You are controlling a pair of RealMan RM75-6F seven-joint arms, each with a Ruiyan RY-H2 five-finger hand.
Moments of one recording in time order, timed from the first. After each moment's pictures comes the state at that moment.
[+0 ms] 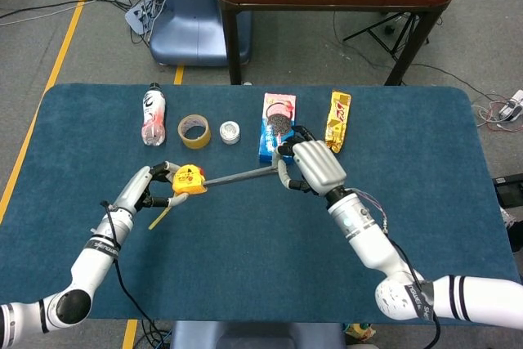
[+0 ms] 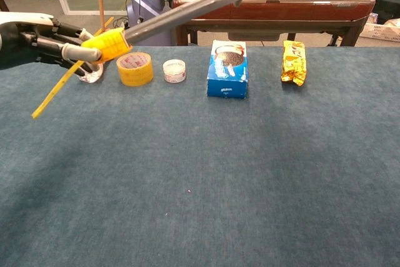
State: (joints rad) left arm -0.66 -1.23 -0.34 -1.87 0.71 0.90 -0.12; right arm 0.84 -1.27 0.32 -1.93 -0.93 1.06 -0.21
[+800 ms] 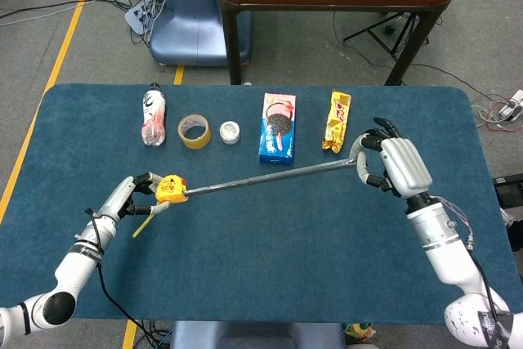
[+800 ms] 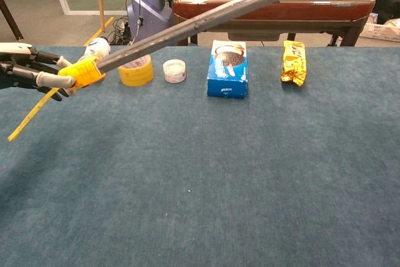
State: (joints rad) left arm -0.59 -1.22 -0.28 -1.73 0.83 0.80 -0.27; right arm 0.57 -1.00 0.26 -1.95 -1.17 1.16 0.09
